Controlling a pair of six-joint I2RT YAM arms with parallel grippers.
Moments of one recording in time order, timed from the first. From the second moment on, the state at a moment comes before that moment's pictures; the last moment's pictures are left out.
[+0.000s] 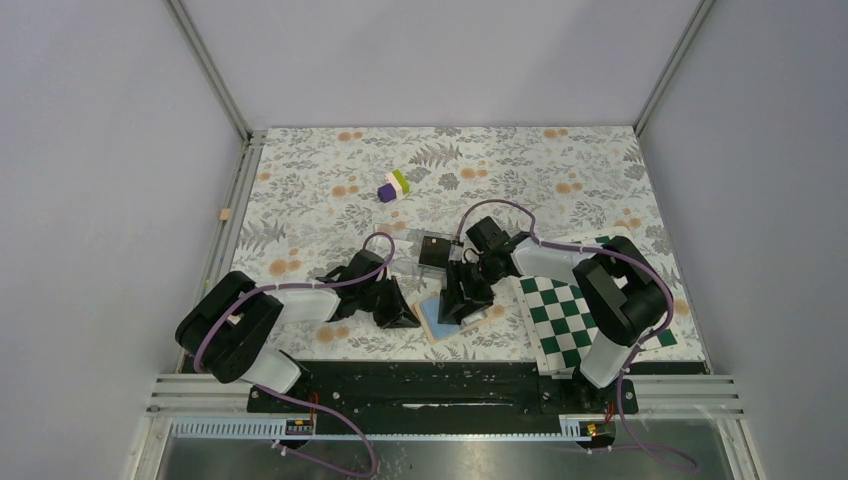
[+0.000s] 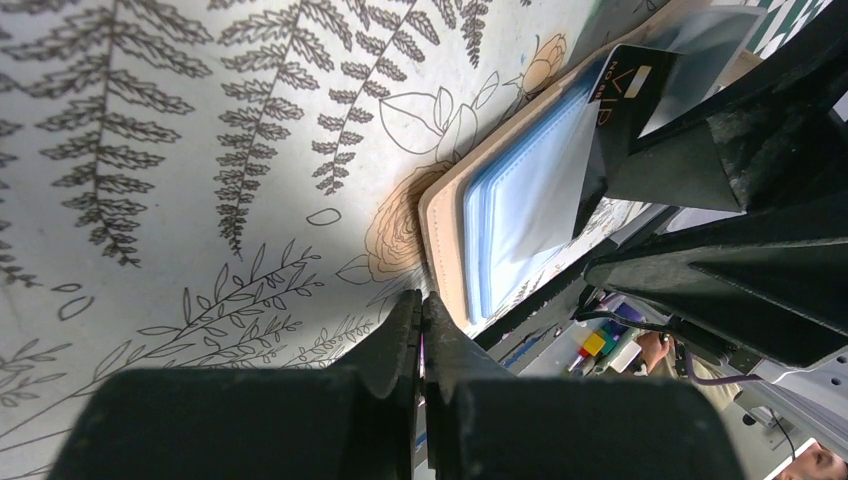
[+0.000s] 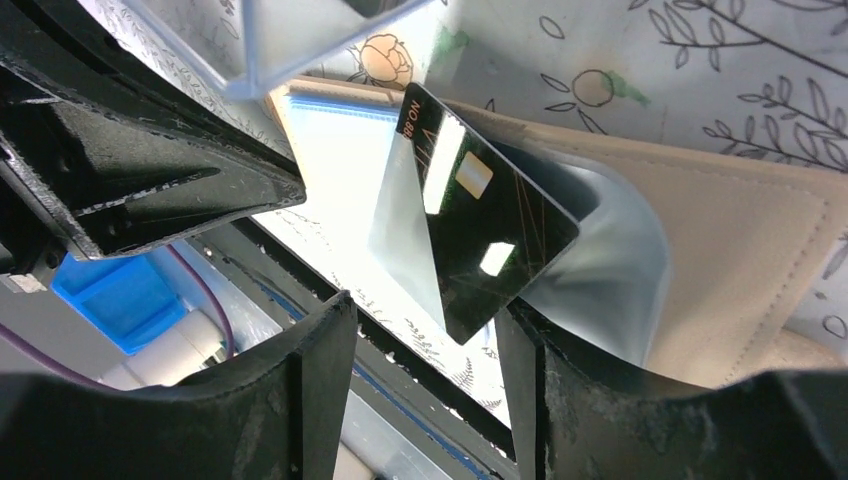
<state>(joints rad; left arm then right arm) -0.63 1.47 0.46 0.07 0.48 -1.03 0.65 1.73 0.91 -0.41 -0.58 0.52</state>
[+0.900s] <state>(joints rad) -0.63 1.48 0.46 0.06 0.48 -1.03 0.56 1.71 0.92 -0.42 -0.48 0.56</state>
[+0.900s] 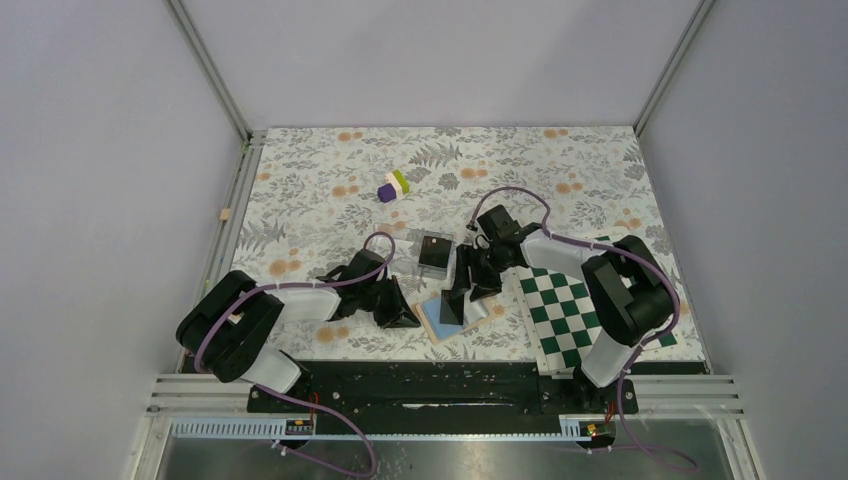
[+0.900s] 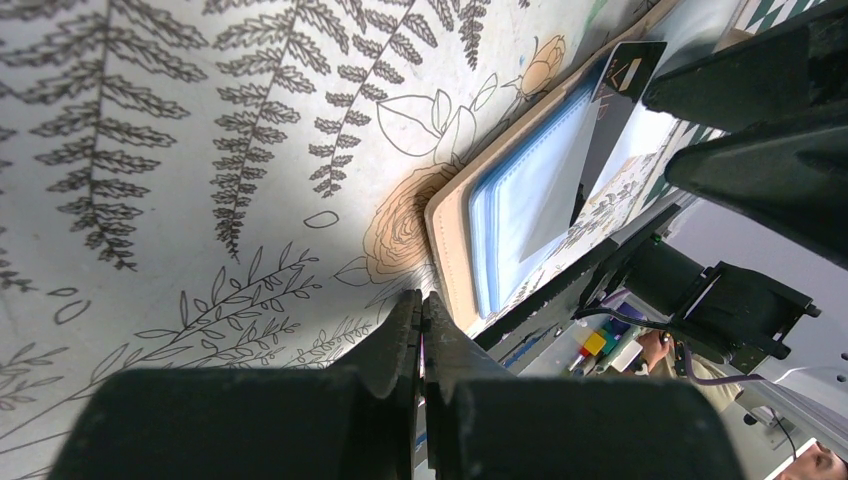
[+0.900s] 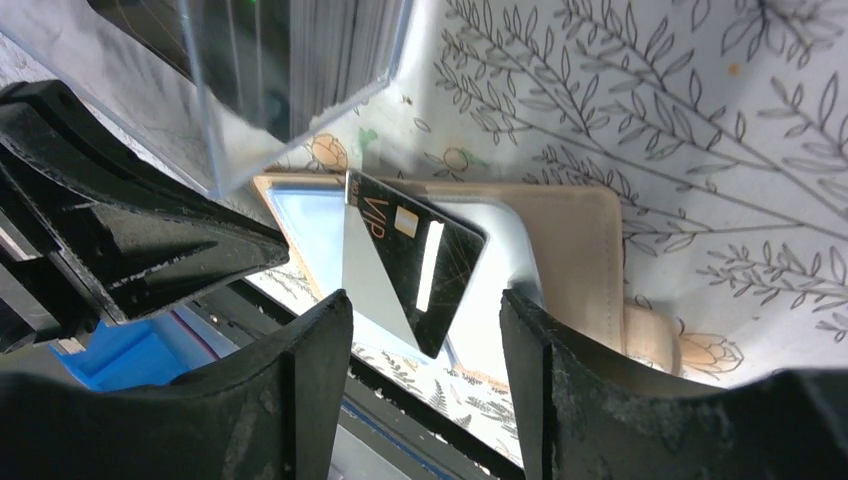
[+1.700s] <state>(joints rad) -0.63 1.49 0.48 0.05 0.48 -1.03 0.45 1.76 0.79 -0.13 -0.71 0.67</state>
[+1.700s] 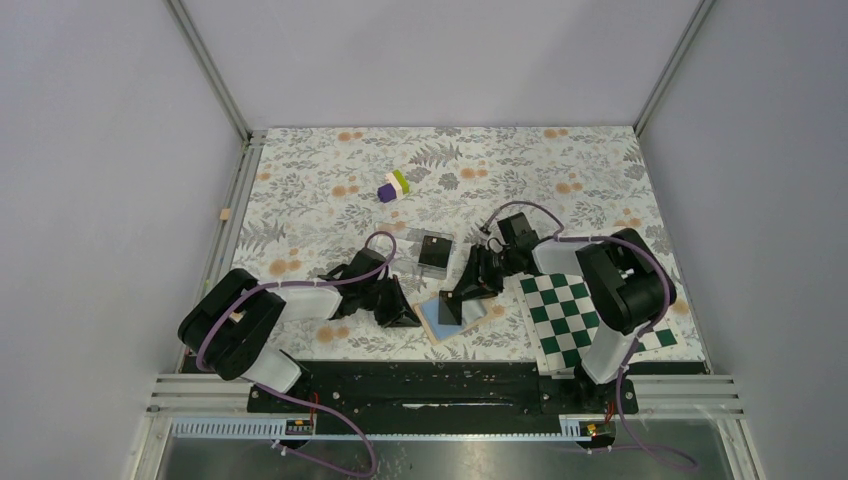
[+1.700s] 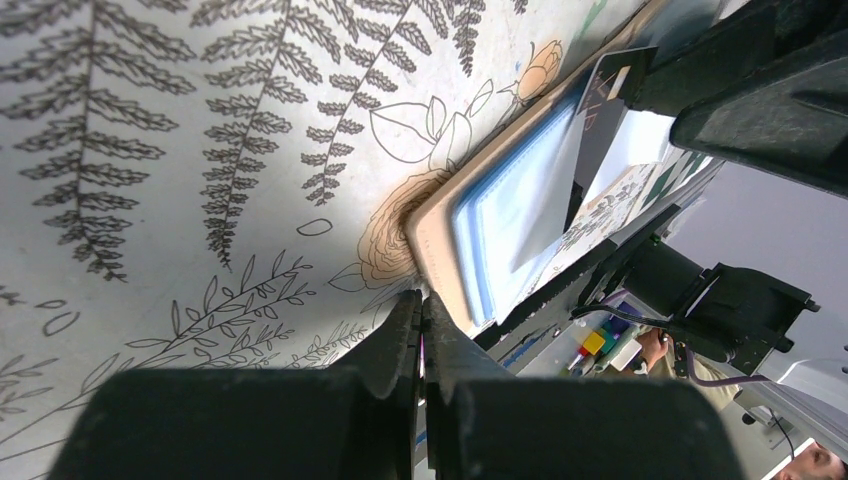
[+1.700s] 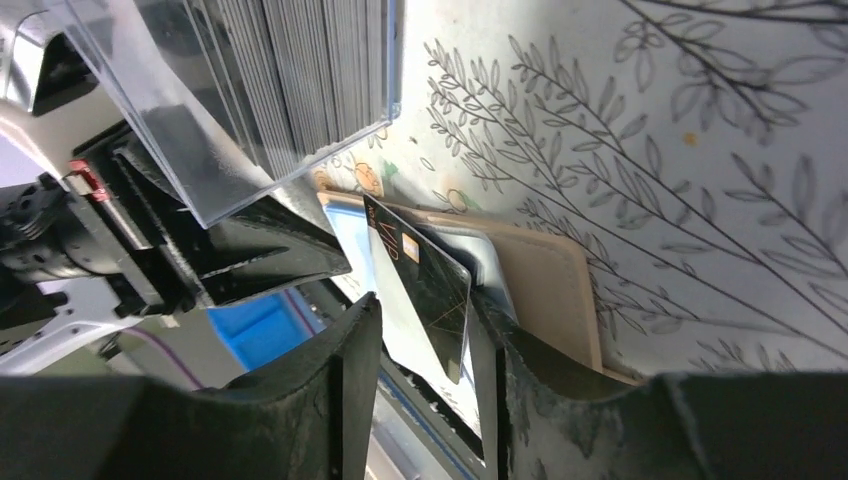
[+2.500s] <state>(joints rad) -0.63 1.49 0.48 0.05 0.48 -1.03 0.42 1.75 0.60 0.21 -0.80 0.80</state>
